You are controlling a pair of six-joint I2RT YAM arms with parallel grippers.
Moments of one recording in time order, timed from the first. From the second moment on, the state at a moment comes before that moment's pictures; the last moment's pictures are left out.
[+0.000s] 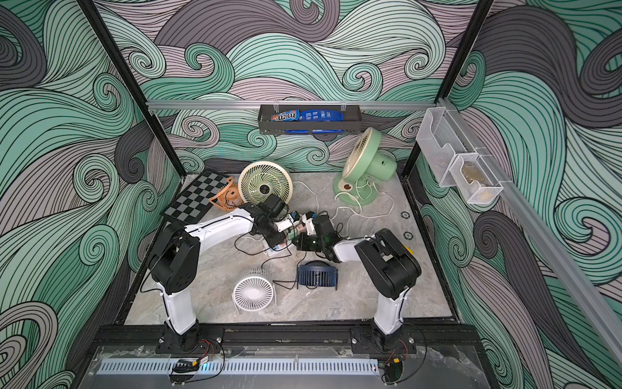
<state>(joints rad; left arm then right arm) -0.62 1.90 1.42 -0.75 0.10 0.39 0.54 1.82 0.78 0.41 -0.42 0.65</state>
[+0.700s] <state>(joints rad) -0.63 1.88 1.37 -0.71 0.05 0.39 0.55 1.82 0.78 0.41 -0.40 0.66</state>
